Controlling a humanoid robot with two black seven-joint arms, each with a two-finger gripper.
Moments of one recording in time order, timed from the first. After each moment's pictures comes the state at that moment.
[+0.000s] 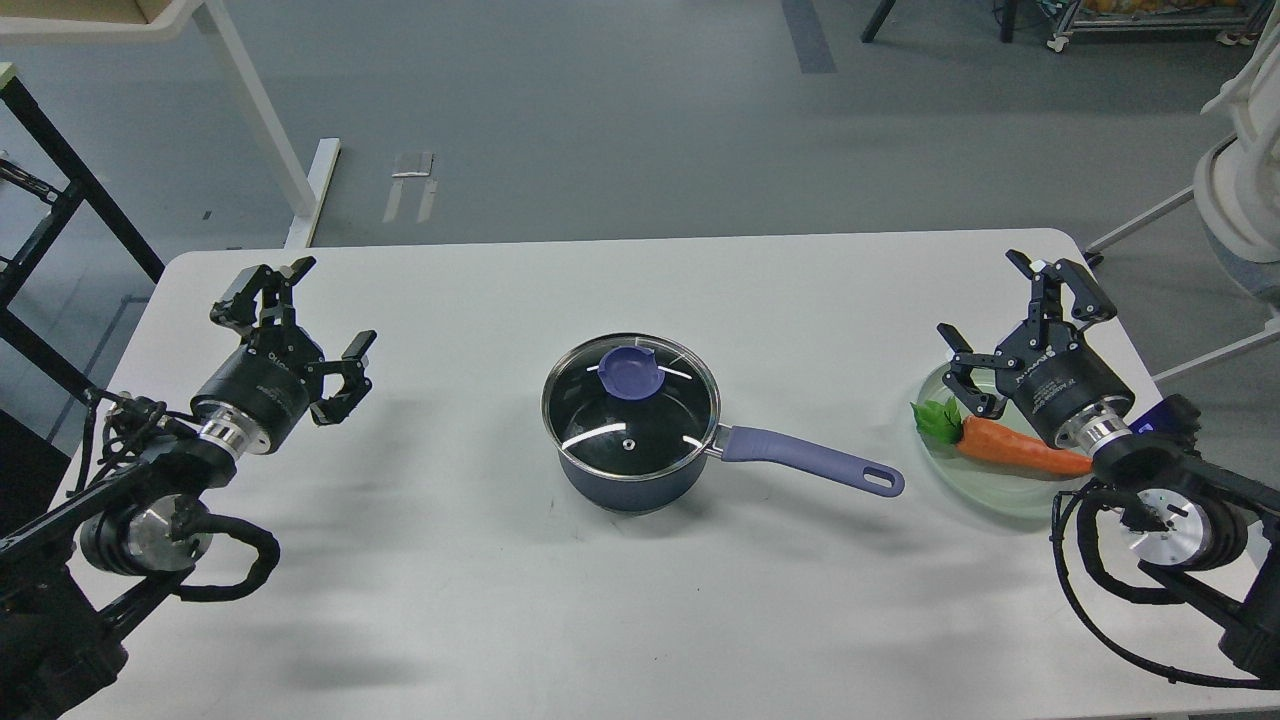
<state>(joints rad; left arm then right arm) -0.36 0.55 -0.77 -1.11 0.13 -0.18 -0.37 0.52 -0.62 0.45 1.07 0.13 0.25 0.49</state>
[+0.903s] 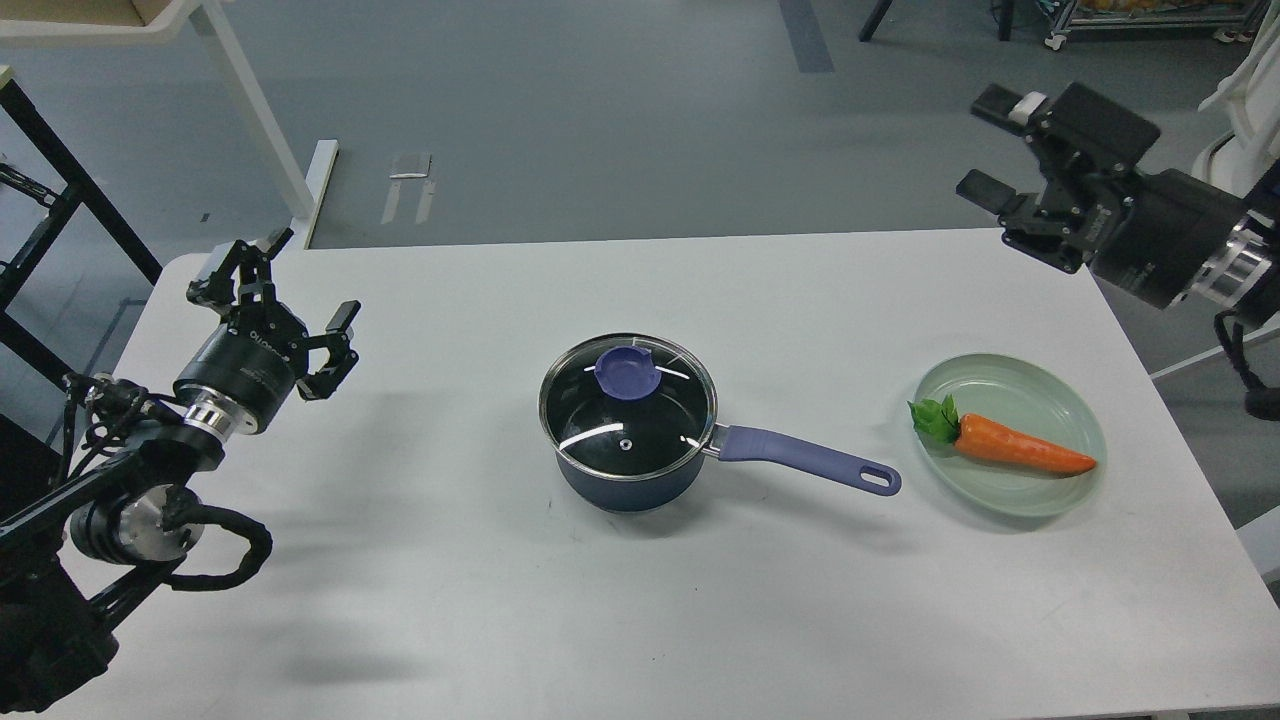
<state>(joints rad) -0.38 0.58 -0.76 -1.12 0.14 -0.19 -0.45 1.15 -1.02 0.06 1.51 -0.89 0.25 0.49</state>
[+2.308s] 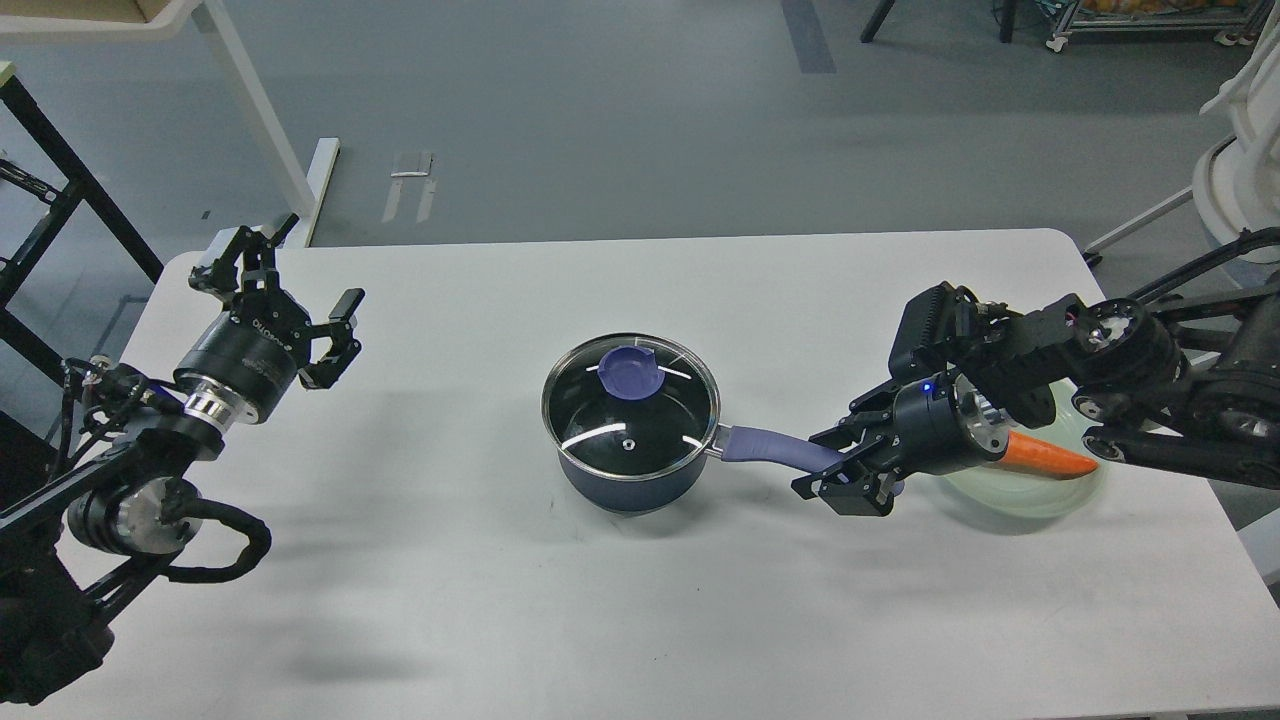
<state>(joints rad) -0.40 0.58 -0.76 -1.14 0.17 -0.19 -0.45 1.45 -0.57 -0.62 1.31 -1.58 0.08 0.49</state>
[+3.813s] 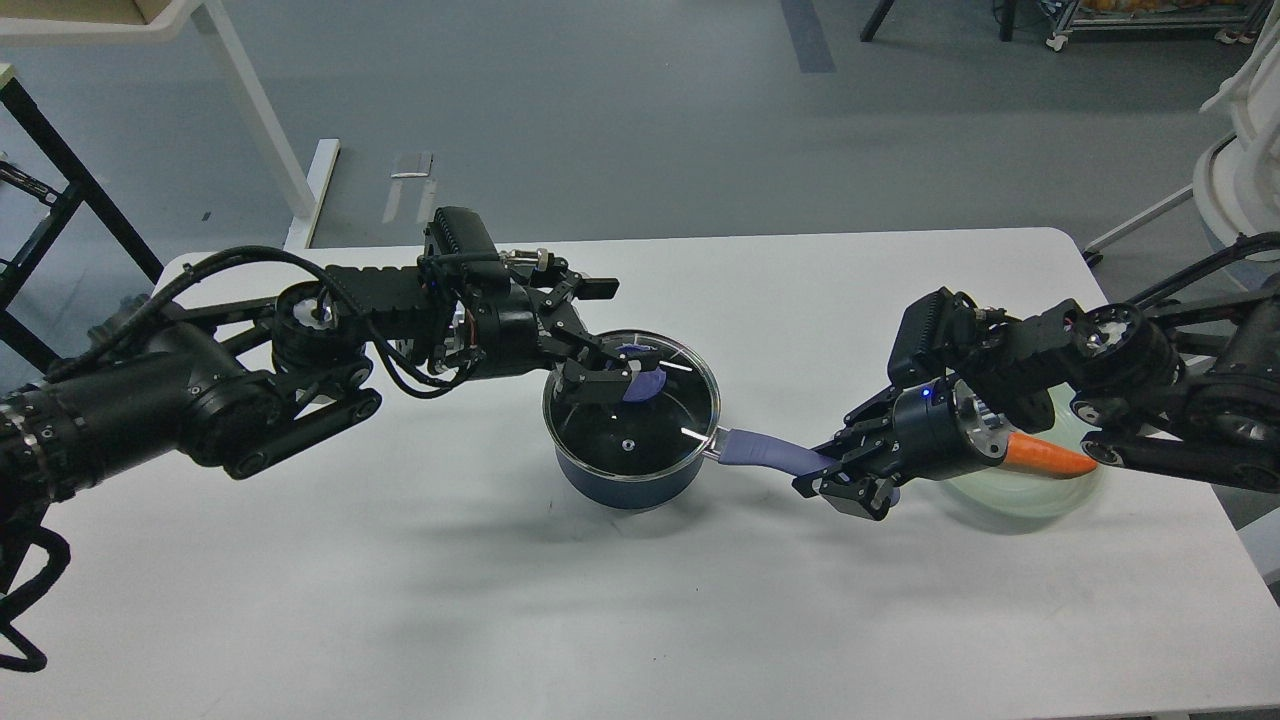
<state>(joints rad) -1.05 0.37 -0.10 -1.00 1.89 0.07 -0.49 1.45 -0.56 -0.63 1.31 -1.57 0.08 0.49</state>
